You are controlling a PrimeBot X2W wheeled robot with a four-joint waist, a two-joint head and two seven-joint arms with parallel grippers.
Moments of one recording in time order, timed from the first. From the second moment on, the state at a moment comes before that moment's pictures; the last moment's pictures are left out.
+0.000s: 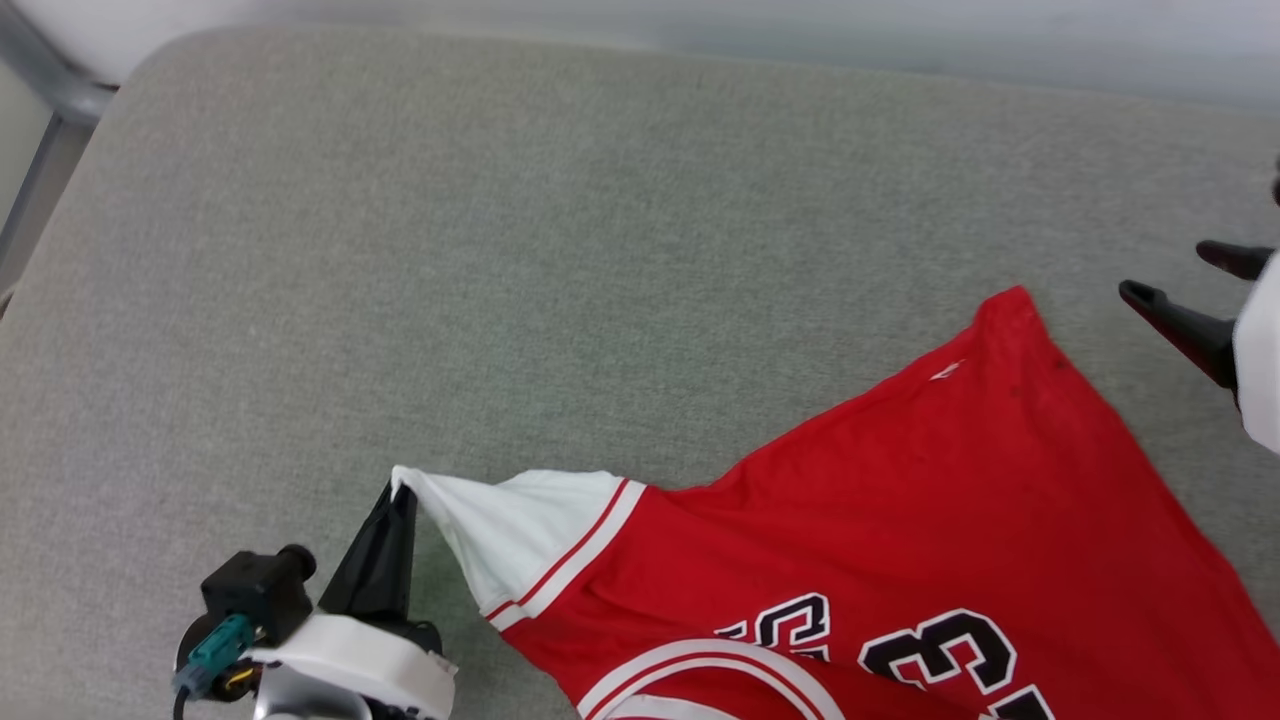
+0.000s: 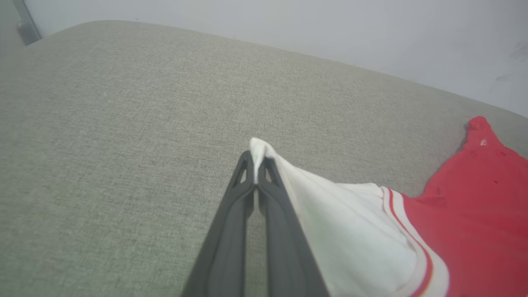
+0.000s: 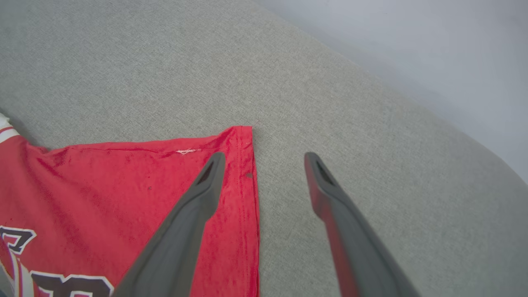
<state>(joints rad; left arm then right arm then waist) -0.03 0.33 -0.30 0.05 -0.56 0.09 -0.22 -0.55 -0.73 0.25 -0.05 0.71 0.13 0.82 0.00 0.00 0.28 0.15</state>
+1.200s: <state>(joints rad) -0.14 0.28 -0.32 0.11 -0.52 0.04 -0.26 -0.84 -0.72 0.72 0.30 0.79 0.13 0.73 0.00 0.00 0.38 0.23</state>
